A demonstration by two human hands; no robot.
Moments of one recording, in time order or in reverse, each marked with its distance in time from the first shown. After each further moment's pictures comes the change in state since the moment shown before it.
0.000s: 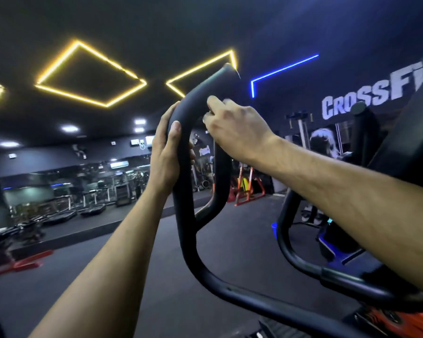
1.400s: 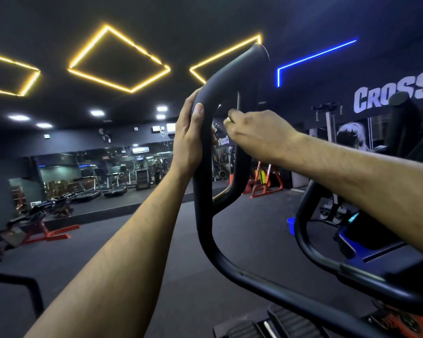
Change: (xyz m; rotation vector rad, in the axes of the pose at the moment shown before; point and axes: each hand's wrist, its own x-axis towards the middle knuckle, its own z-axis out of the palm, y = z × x) left_hand 0.000 -0.005 0.005 -0.039 0.052 -0.011; right_hand -0.018 -0.008 0.013 0.112 -0.129 -0.216
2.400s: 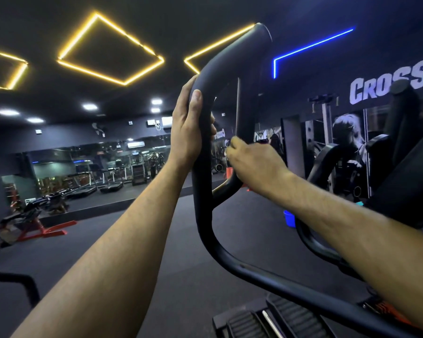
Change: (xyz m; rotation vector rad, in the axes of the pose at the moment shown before) left_hand 0.001 -0.003 -0.002 -0.006 -0.008 -0.013; right_hand -0.030 -0.063 0.047 0.171 -0.069 0.212
